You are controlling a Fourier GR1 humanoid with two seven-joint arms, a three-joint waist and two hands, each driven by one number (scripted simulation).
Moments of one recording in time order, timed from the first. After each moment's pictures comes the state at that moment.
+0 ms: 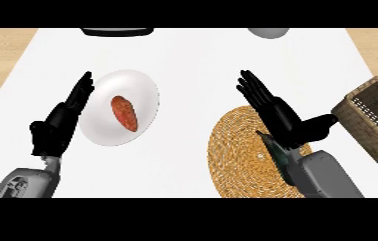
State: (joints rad) left arm -0.14 0.40 -0.15 -1.49 0.10 0.11 0.01; right arm -0.29 -0.29 0.34 -1.40 -0.43 0.11 -0.13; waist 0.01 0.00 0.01
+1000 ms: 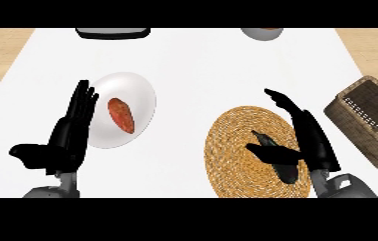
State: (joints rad) left arm -0.03 0.21 -0.12 -1.63 0.16 0.25 -0.02; right arm -0.19 -0.50 0.47 -1.72 0.21 -0.35 0.48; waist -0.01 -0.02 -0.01
